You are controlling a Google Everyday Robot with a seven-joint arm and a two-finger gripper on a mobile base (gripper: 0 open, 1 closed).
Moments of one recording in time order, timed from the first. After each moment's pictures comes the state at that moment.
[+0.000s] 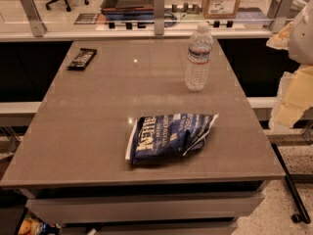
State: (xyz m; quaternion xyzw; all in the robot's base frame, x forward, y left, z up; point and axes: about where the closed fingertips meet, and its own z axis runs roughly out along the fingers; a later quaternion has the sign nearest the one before) arm 0.438 -0.214 0.985 -0.60 0.78 -0.04 0.17
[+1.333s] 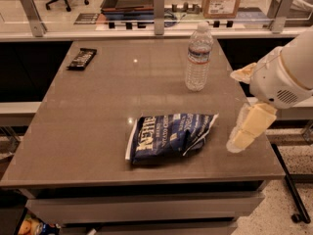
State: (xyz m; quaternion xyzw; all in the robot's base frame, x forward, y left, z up) arm 0.452 -0.165 0.905 -0.60 0.76 0.07 0.24
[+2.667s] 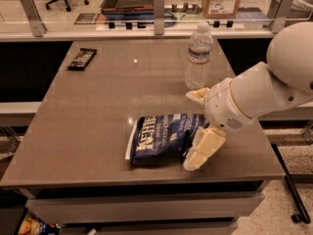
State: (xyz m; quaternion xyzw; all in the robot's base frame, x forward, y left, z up) arm 0.448 -0.075 0.851 -0.63 0.70 0.15 0.29
